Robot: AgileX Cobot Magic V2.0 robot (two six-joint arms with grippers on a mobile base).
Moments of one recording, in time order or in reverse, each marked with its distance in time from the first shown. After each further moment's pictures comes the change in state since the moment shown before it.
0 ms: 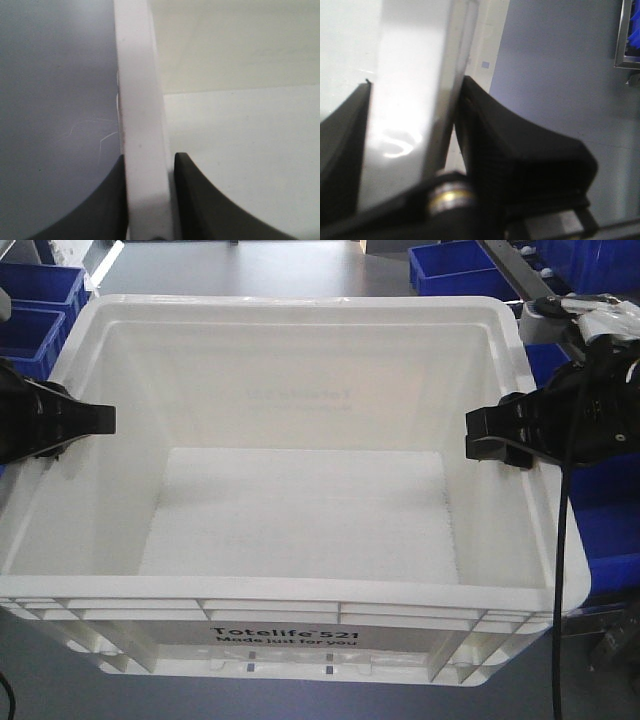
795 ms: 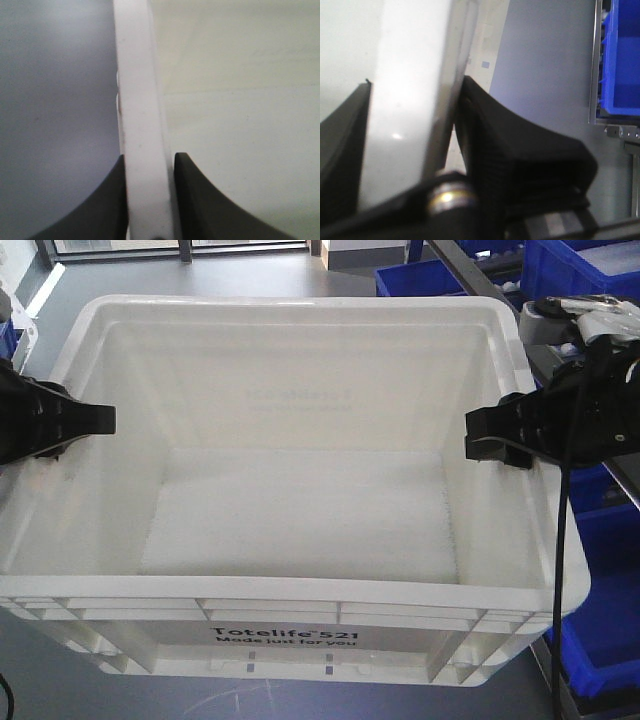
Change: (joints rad) left arm 0.000 0.000 0.000 0.000 0.000 0.000; right arm 0.000 0.000 0.000 0.001 0.001 0.000
